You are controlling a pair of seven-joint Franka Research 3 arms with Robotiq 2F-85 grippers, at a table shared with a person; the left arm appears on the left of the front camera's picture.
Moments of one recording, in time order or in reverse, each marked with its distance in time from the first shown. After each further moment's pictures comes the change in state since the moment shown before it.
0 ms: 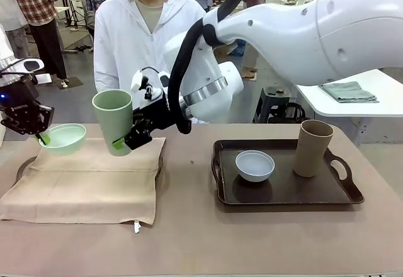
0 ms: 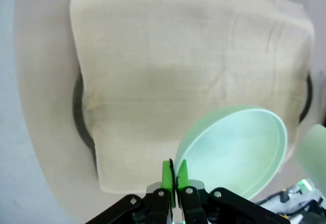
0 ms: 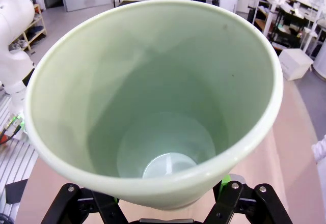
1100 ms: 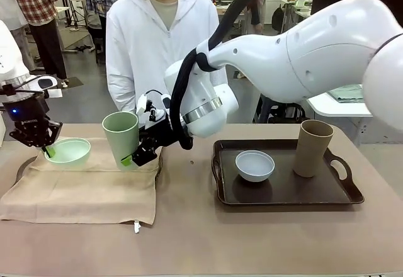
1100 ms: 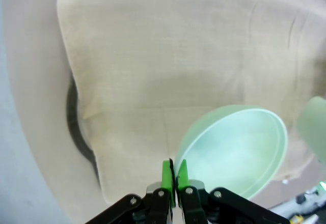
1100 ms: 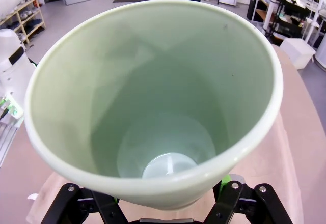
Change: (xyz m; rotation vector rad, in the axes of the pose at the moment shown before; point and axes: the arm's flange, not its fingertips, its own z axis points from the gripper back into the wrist) left arm 0.003 -0.008 -0.035 0.075 0.011 -0.048; right arm -0.058 -0.023 -0.024 0.003 0.028 -0.009
